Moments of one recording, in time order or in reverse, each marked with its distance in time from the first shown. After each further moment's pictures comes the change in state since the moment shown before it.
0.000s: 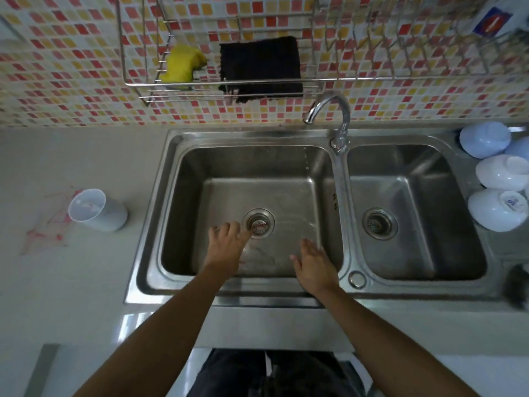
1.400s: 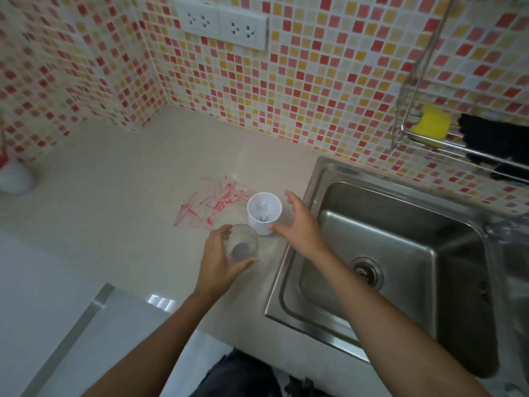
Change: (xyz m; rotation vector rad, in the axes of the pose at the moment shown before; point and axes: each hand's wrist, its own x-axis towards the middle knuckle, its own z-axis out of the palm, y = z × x) left_hand -0.140 -0.290 0.114 -1.265 0.651 -0.527; right_hand 0.083 -0.414 0.000 0.545 -0.016 -0.388
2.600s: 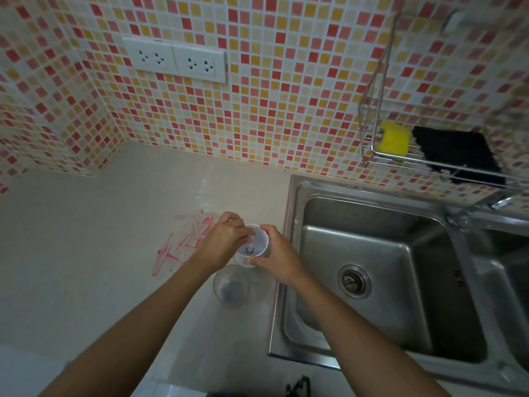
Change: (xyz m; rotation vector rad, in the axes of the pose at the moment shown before) left_hand 0.140 0.051 -0.013 0.475 -0.364 0.829; right_hand 0.011 -0.016 0.026 -0.028 0.015 0.086
